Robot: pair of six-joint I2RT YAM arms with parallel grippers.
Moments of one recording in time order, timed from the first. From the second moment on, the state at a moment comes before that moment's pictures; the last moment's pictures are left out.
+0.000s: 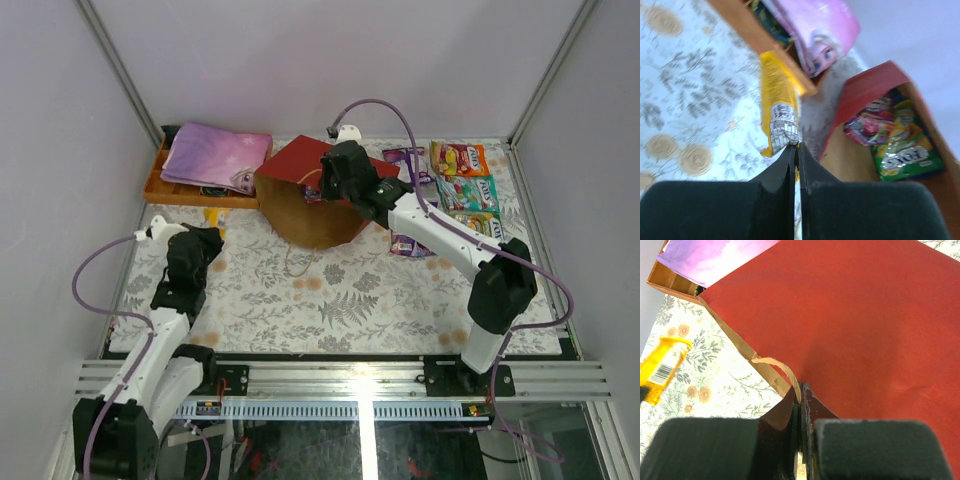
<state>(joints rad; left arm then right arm) -0.14 0.82 0.45 0.06 -0.27 -0.84 0.75 1.76 1.58 -0.32 0.23 0.45</state>
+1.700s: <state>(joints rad) 0.42 1.52 0.73 0.12 -0.02 -0.84 0.75 1.75 1.56 -0.34 0.20 0.47</state>
